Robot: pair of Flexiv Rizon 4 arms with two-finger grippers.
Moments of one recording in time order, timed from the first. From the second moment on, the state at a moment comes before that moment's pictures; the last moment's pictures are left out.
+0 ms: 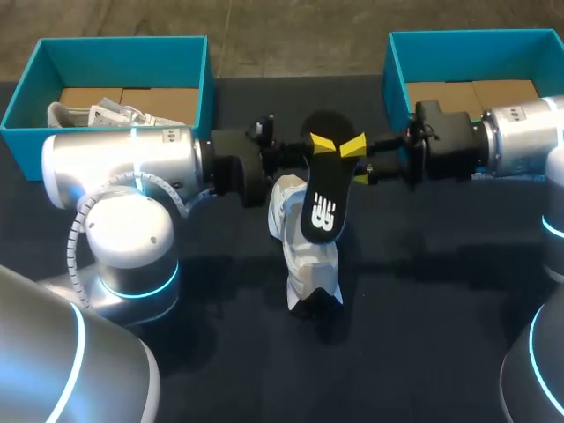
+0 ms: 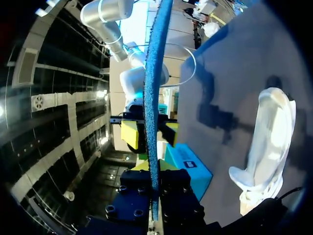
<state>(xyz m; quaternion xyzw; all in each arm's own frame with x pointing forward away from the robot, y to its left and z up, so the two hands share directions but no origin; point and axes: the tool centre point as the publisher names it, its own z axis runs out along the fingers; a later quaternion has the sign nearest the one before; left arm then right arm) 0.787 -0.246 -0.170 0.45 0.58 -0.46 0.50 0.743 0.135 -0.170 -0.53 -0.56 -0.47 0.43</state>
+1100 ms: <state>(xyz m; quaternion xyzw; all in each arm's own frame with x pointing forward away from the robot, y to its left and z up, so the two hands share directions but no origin) 0.757 -0.231 -0.172 0.43 0.62 -0.48 0.45 0.741 0.078 -0.172 -0.47 -0.68 -0.51 0.23</state>
